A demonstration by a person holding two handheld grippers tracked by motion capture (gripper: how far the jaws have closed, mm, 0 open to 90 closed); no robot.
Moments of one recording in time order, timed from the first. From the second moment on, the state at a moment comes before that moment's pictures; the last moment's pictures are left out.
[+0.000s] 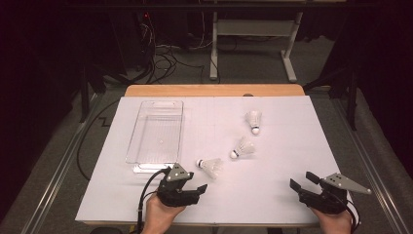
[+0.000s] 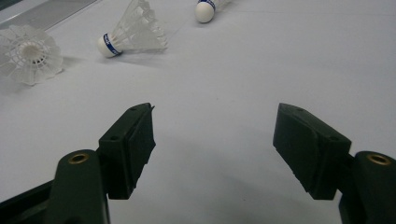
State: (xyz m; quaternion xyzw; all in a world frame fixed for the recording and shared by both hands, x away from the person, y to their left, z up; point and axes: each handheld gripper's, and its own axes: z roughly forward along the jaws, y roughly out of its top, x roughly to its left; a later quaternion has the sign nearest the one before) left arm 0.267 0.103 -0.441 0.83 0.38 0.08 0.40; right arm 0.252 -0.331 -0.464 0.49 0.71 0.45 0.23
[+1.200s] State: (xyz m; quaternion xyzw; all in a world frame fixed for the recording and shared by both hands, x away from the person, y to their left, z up) left arm 0.302 0.076 -0.428 0.84 0.38 0.08 0.38; right arm 0.253 -0.330 -0.465 0.49 0.71 0.45 0.22
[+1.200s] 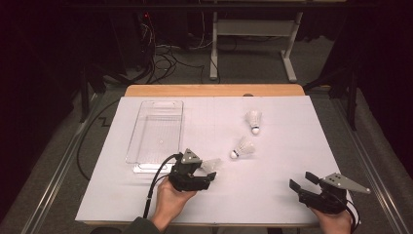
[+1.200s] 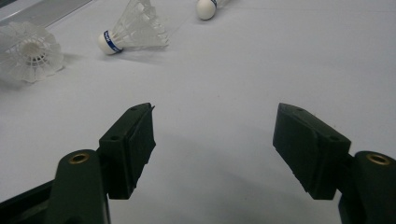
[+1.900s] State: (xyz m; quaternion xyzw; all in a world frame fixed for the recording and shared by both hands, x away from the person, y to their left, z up) left arm 0.323 0.057 -0.426 0.85 0.39 0.08 0.36; right arm 0.253 -0.330 -0.465 0.49 0.71 0.44 0.22
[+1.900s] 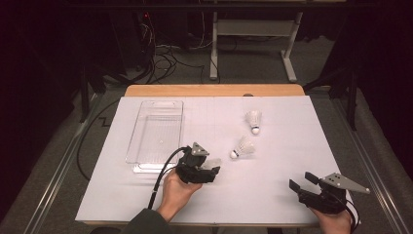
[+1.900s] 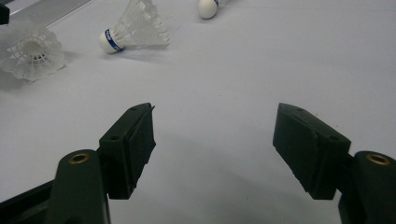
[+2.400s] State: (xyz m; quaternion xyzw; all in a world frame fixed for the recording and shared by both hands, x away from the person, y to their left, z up) left arm 0.332 0.041 -0.427 0.85 0.39 0.10 0.34; right arm 0.253 -0.330 -0.465 0.49 0.72 0.44 0.22
